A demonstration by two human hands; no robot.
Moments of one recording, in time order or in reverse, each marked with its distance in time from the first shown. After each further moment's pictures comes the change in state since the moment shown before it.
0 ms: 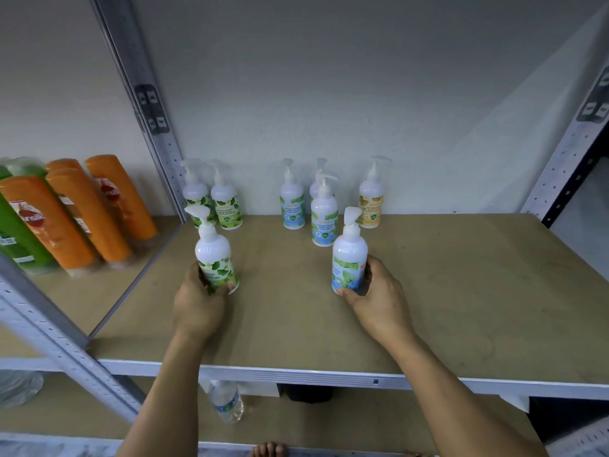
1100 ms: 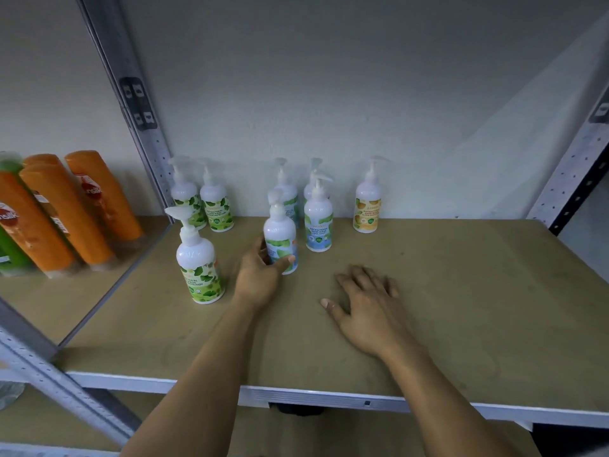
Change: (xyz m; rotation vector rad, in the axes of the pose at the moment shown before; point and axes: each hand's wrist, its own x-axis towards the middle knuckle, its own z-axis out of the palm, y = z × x) left_hand 0.029 0.047 0.106 -0.378 -0.261 0.183; right_hand 0.014 0.011 -0.001 -0.656 -0.342 -0.172
